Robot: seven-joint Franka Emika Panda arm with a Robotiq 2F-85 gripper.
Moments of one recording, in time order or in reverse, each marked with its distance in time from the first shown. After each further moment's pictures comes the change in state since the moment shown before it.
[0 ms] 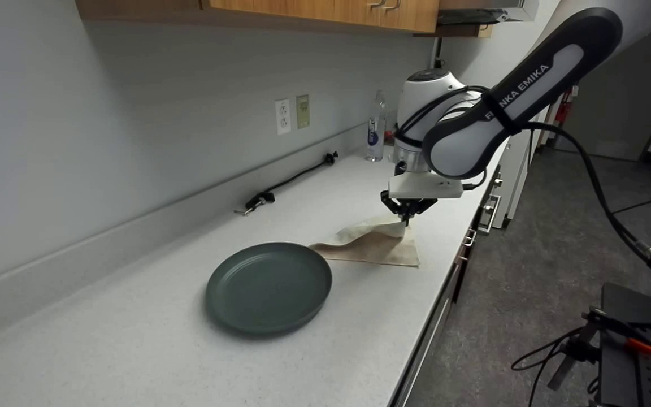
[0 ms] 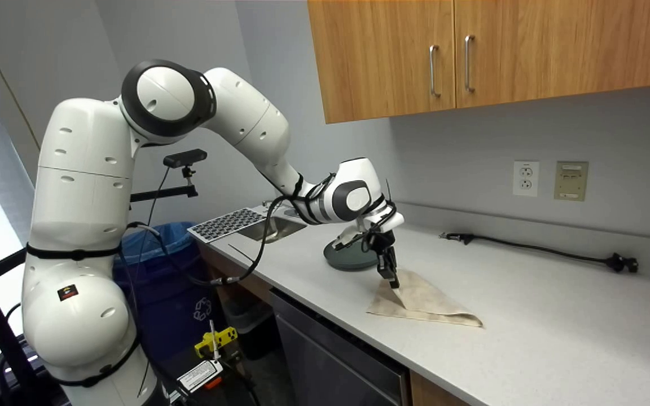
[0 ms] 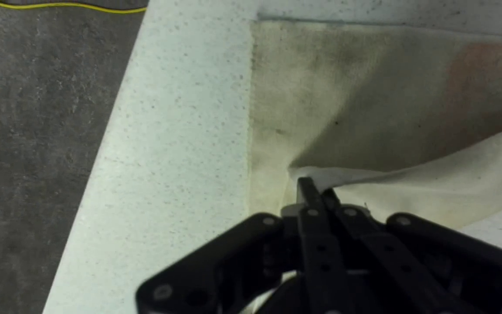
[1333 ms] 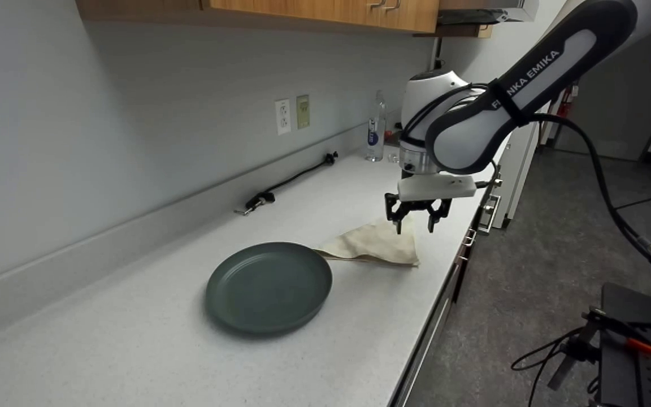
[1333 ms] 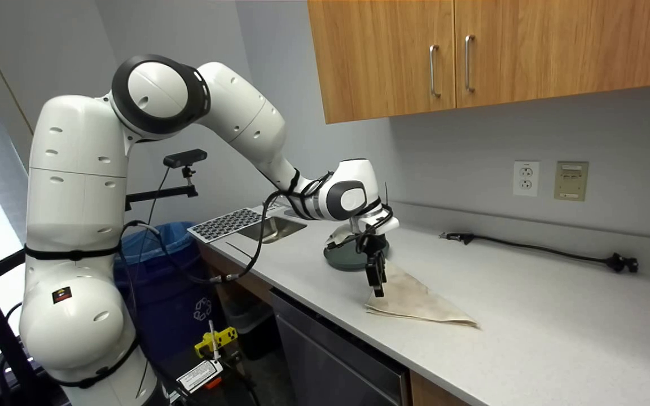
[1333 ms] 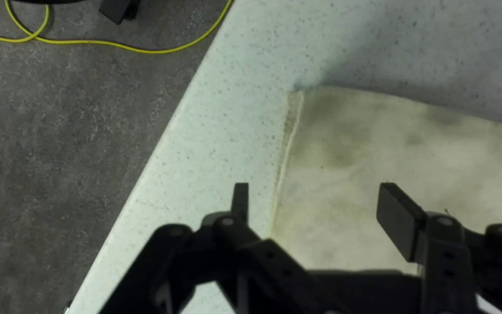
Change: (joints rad) arm -0.061 -0.042 0.077 -0.035 0.058 -0.088 -0.097
